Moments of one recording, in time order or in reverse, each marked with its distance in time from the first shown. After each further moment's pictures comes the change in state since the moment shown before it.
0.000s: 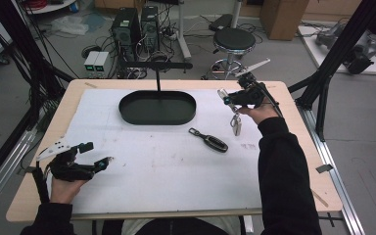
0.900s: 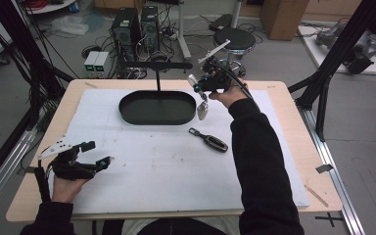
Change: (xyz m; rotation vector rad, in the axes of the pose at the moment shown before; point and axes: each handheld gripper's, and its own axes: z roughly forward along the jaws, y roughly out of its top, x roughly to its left) left arm 0.000 0.001 0.005 -0.007 -0.016 0.002; right arm 0.048 0.081 0.034 0.016 0.029 -0.154
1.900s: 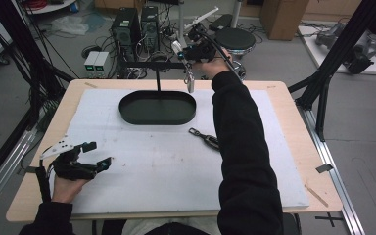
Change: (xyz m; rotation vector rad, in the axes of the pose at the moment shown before) left arm 0.001 -0.001 0.002 0.017 -0.013 0.011; right arm -0.019 0.081 0.006 -0.169 -0.035 -0.022
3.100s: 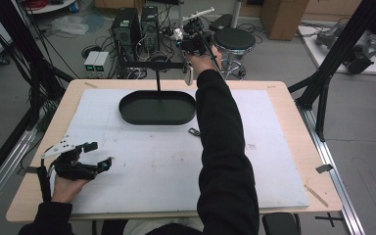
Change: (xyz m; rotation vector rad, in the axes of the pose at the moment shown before) left arm 0.001 -0.001 0.002 0.020 -0.018 0.010; right arm -0.019 0.007 0.040 -0.122 -0.219 0.161
